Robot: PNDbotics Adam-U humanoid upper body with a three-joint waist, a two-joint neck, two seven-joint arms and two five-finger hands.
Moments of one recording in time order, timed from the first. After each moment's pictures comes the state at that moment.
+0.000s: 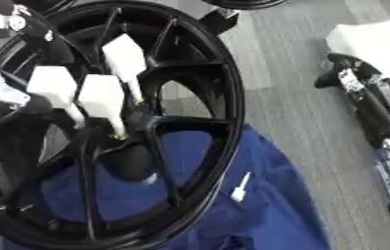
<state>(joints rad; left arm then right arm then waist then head) -1.16 0.75 -0.62 -1.62 -0.26 0.12 -0.89 -0.04 -0.48 -0.21 -1.89 -0.20 0.06 0.06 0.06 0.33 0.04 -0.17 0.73</state>
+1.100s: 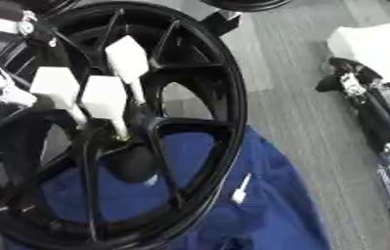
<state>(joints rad) -1.16 0.72 -0.62 -1.56 -0.33 0.08 -0.88 -0.04 -0.47 -0.21 -1.88 -0.20 0.06 0.07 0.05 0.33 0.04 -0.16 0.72</state>
